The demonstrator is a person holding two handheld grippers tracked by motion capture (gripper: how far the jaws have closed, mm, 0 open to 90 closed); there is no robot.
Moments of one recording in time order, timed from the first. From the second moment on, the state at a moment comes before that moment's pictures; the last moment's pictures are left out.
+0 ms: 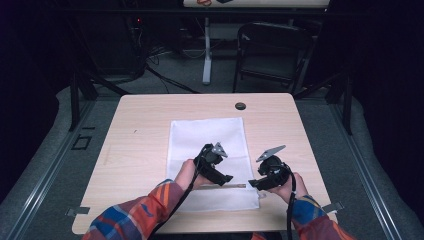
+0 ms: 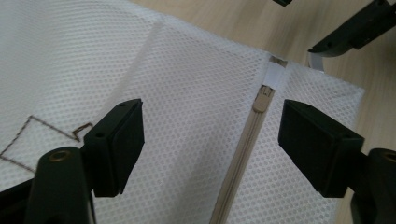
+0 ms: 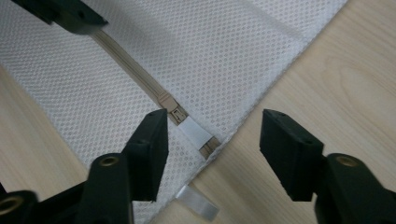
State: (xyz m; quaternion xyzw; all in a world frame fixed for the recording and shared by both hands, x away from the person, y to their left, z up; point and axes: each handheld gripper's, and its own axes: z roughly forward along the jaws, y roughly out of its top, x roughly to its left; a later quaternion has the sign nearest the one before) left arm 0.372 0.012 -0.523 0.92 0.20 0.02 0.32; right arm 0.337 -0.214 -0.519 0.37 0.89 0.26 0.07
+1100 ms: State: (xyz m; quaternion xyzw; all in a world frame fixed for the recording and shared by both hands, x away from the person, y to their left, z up) left arm 0.358 -0.033 -0.561 0.94 0.13 -0.01 0.30; right arm 0.346 -0.199 -0.554 0.36 0.90 0.23 0.06
